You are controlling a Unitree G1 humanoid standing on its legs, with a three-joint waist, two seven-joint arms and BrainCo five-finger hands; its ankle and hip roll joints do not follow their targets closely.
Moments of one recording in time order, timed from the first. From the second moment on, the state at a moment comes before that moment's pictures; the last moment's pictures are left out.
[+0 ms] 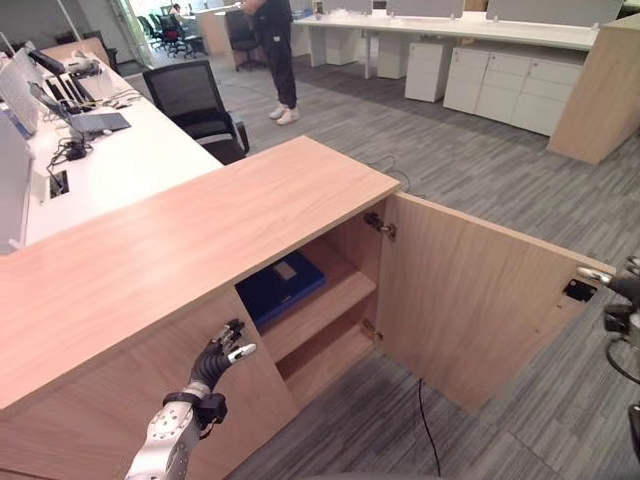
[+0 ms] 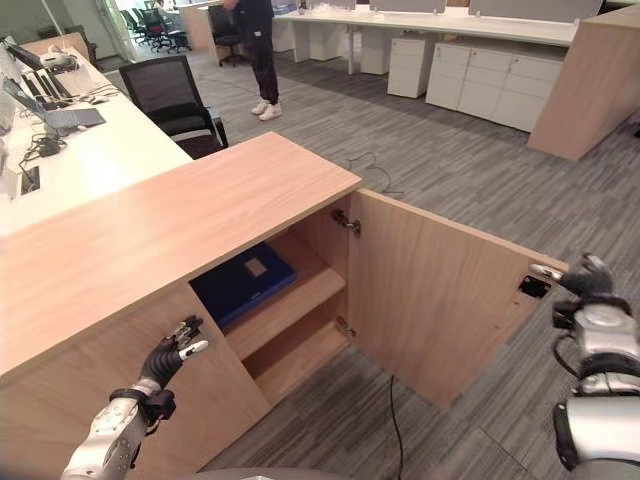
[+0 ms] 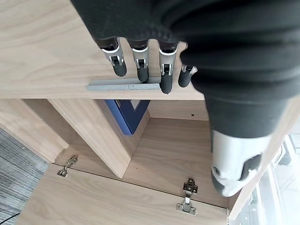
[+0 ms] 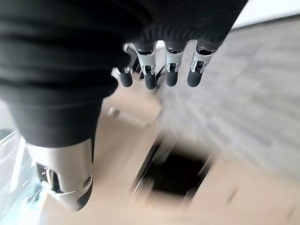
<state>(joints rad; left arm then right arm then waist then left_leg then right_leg) 0.13 0.43 -0.18 0.41 -0.52 -0.15 -0.14 -0.59 -0.85 0.08 1.16 0.35 -0.05 -0.07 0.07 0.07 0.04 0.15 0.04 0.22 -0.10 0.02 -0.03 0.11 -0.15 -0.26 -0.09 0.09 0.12</state>
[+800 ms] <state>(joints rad) 0.01 0.41 -0.05 0.32 -0.54 -0.23 -0.09 -0.07 -0.43 0.09 0.65 0.33 -0.11 -0.06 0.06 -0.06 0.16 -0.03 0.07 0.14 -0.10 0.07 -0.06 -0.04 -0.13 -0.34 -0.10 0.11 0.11</state>
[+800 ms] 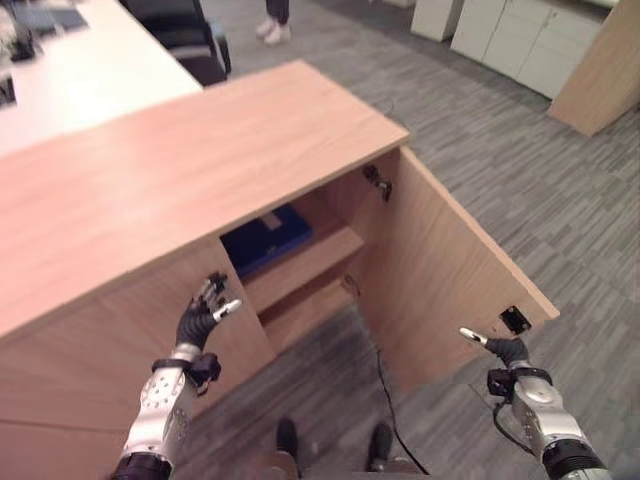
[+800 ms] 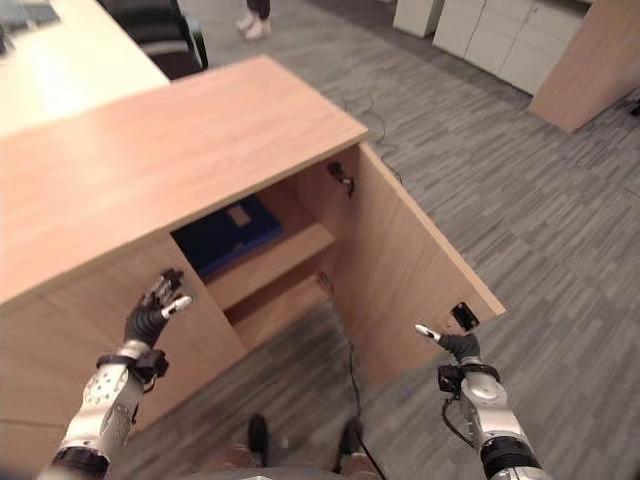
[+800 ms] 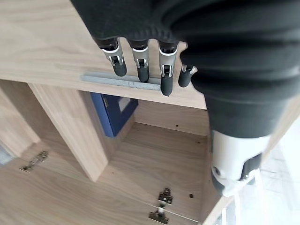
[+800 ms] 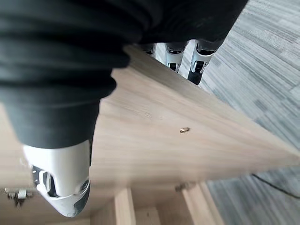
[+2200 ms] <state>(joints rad) 0.04 0.32 -0.15 0.40 -0.52 -0.11 -0.11 -0.35 -0.37 0.37 0.41 0.22 -0.06 0.02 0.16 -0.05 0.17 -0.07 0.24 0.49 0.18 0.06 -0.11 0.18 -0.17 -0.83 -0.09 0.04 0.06</state>
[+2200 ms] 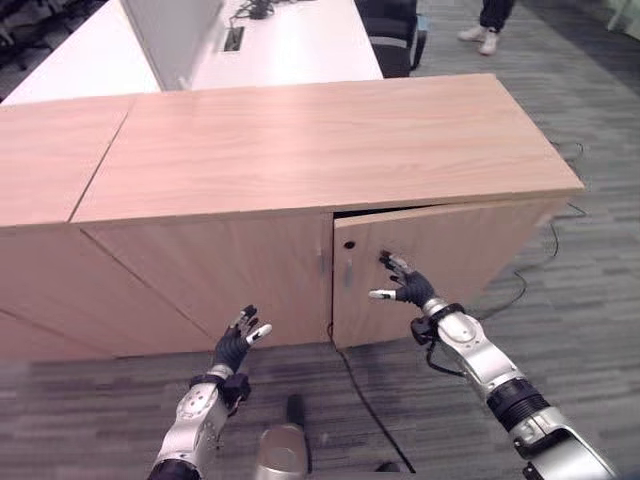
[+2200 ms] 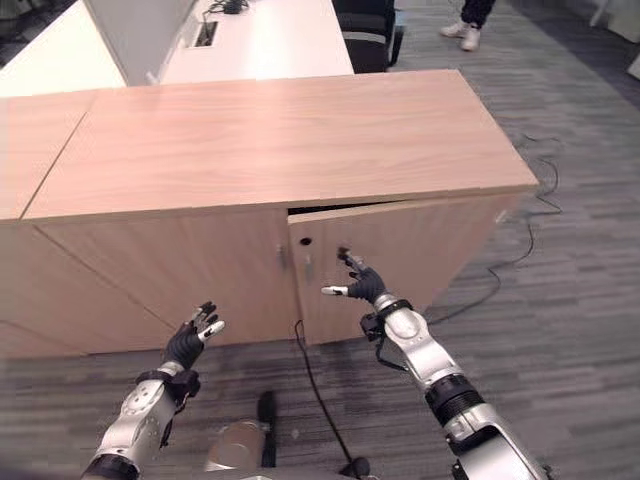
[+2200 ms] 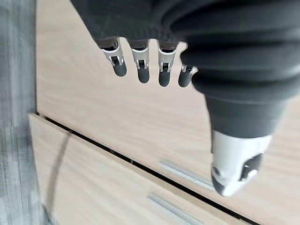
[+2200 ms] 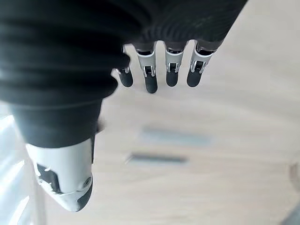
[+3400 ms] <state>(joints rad) 0.17 0.37 -0.19 0.31 -0.52 -0.08 -0.19 -0.14 -0.44 0.06 0.67 0.33 -0.07 -0.11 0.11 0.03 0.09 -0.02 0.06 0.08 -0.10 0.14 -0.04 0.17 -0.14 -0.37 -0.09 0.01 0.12</state>
